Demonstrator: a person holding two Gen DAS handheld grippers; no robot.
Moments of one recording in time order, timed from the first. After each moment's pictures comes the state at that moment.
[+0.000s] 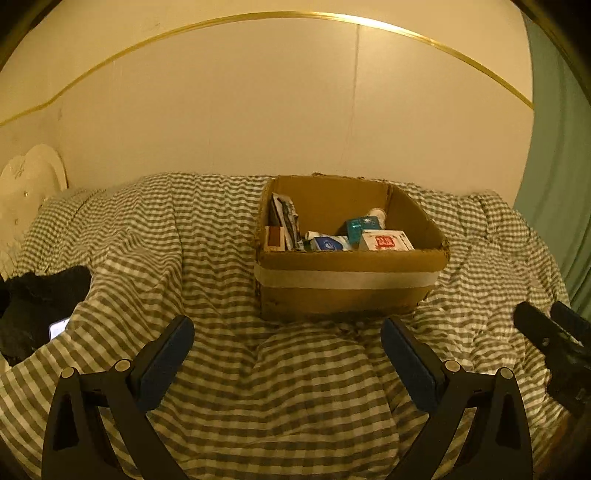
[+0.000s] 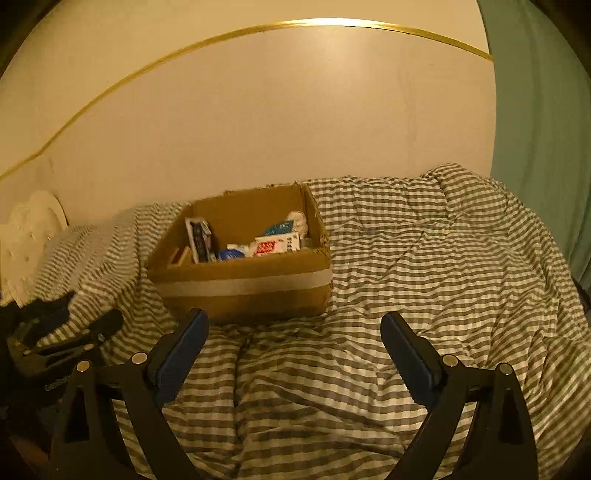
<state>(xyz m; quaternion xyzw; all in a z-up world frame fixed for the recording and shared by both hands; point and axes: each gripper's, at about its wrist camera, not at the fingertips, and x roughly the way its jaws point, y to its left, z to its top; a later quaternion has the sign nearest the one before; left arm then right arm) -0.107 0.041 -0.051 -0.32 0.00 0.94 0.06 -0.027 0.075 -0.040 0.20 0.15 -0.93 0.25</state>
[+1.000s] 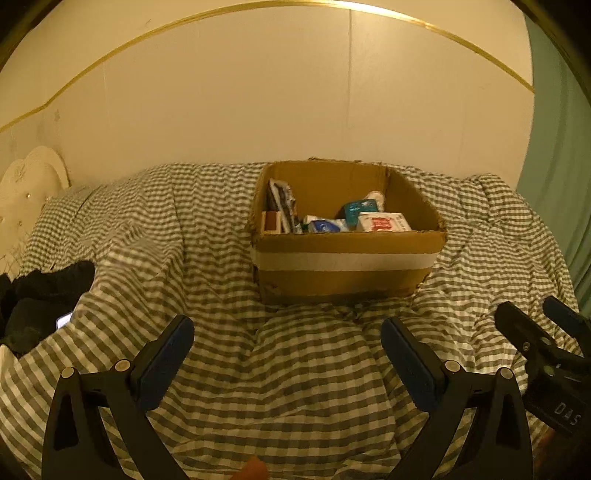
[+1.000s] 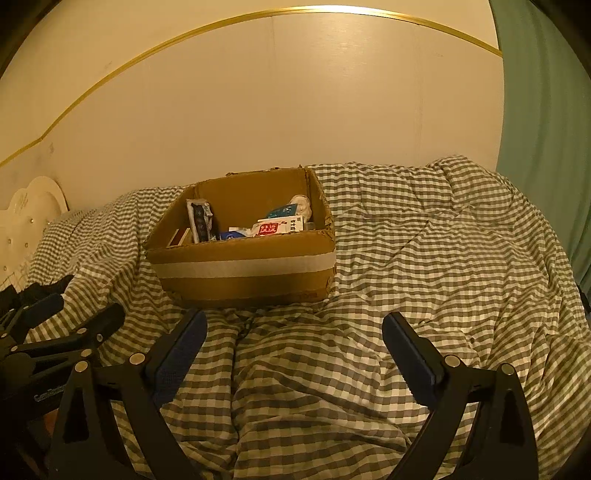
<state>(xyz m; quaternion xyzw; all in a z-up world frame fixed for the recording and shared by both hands) -0.101 0.049 -0.050 -0.35 0.01 0.94 0.05 -0.029 0.070 -0.053 0.22 0.17 -0.93 0.26</state>
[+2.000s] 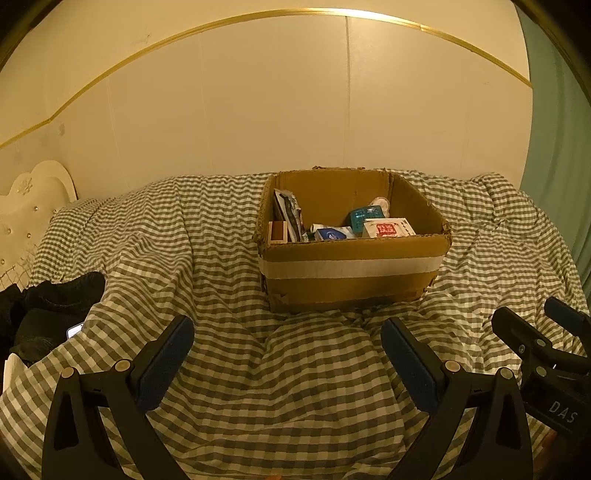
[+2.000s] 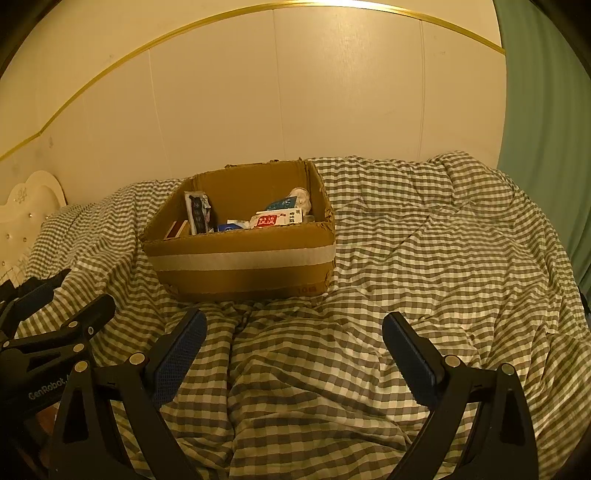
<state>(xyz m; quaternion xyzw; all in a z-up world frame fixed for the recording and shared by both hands) -0.095 0.050 -0.046 -0.33 0.03 0.94 0.04 -0.033 0.070 -0.057 0.22 0.18 -0.92 0.25</state>
